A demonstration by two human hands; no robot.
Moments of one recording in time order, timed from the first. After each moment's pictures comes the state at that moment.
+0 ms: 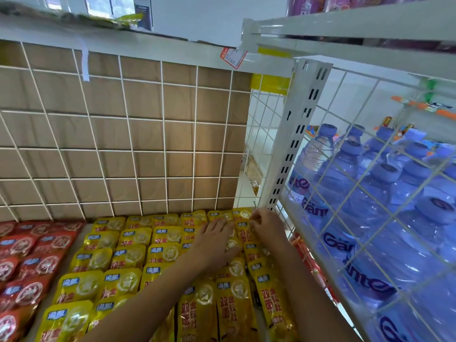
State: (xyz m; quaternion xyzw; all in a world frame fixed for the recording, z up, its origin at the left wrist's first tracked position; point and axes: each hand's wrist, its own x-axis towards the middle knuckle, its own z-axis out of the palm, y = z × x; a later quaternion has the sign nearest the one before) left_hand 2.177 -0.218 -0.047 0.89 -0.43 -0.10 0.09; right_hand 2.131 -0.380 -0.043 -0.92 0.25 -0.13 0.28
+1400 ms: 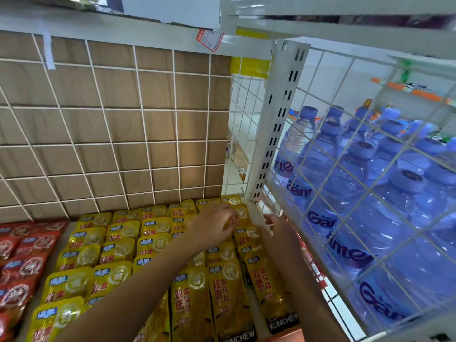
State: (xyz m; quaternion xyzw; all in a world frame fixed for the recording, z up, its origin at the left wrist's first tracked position) left_hand 2.178 -0.232 -0.027 0.83 -0.53 -0.03 0.16; right_hand 2.048 -0.354 -0.036 -0.88 0.33 -0.18 0.28
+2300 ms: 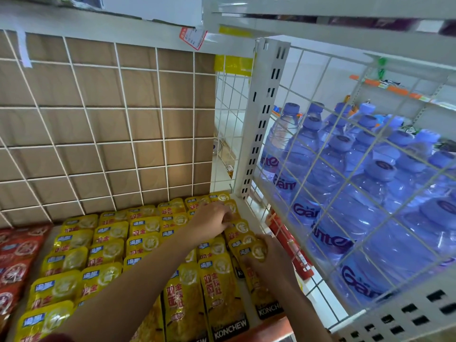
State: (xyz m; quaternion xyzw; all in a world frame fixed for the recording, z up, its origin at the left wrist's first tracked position) left_hand 2.180 -0.257 -0.034 0.83 -0.52 -0.08 0.16; right_hand 2.002 -0.324 -0.048 -0.85 0.37 -0.12 0.35
